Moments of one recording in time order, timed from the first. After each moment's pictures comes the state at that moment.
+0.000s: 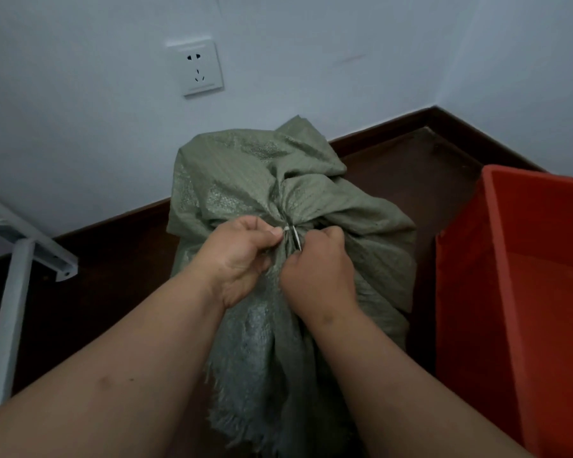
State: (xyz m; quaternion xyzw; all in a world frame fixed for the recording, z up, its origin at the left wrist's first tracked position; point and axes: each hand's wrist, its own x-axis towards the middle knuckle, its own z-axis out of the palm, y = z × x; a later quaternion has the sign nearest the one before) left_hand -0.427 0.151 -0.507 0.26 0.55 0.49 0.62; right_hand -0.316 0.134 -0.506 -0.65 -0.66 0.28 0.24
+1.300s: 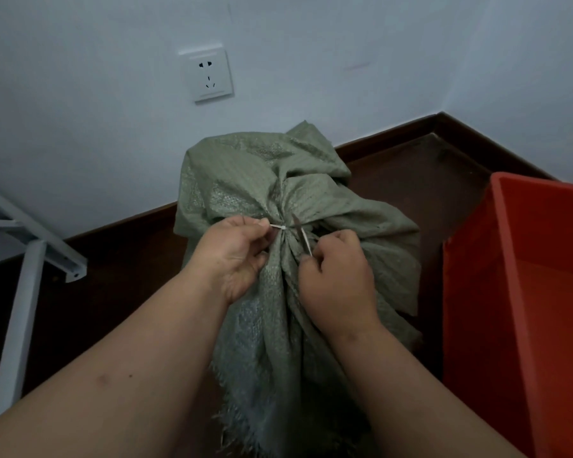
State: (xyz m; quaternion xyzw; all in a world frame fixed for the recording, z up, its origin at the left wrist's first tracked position) left_hand -0.440 0.159 -0.505 0.19 0.56 0.54 0.60; right_hand -0.306 0.128 -0.508 -0.61 -0.68 0.25 0.33
